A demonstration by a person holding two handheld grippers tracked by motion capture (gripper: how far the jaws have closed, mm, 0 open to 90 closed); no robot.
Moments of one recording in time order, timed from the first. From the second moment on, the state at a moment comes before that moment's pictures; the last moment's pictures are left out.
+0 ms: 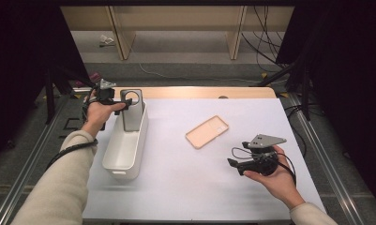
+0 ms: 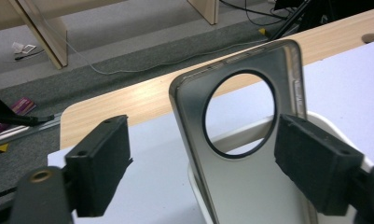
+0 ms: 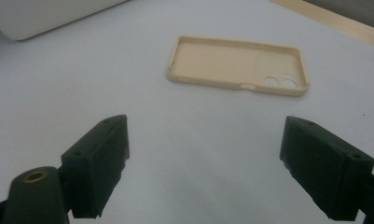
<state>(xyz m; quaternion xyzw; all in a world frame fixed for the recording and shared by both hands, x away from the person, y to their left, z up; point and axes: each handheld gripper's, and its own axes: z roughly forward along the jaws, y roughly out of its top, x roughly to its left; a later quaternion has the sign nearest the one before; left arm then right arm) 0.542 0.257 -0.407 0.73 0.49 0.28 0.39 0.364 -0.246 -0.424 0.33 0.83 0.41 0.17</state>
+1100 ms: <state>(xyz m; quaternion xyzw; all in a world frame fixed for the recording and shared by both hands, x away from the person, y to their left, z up) 0.421 0.234 -0.390 0.76 0.42 0.26 0.43 0.370 -0.244 -0.424 0.34 0.83 0.41 0.17</state>
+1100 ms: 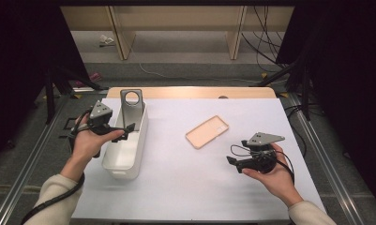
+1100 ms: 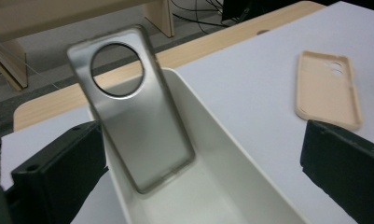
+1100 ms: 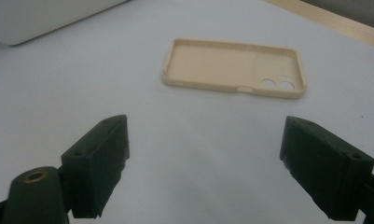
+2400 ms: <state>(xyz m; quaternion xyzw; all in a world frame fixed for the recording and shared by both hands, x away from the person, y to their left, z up) 0.369 0.212 -0.397 0.75 0.39 0.25 0.48 0.374 -0.239 -0.423 0.34 0.82 0.42 0.17</state>
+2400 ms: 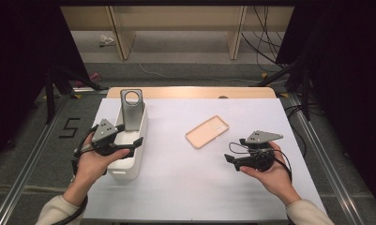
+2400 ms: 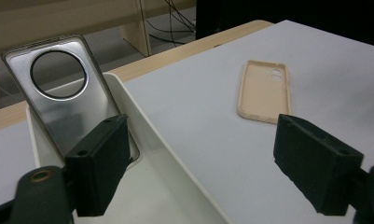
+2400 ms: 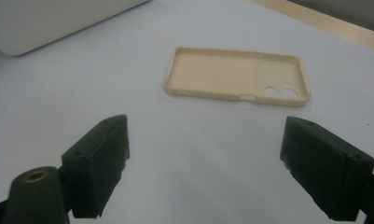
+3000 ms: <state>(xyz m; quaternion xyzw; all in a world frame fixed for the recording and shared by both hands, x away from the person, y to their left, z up) 0.333 0.198 -0.406 0.76 0.37 0.24 0.48 0.388 -0.227 -0.423 0.35 0.82 0.42 0.16</state>
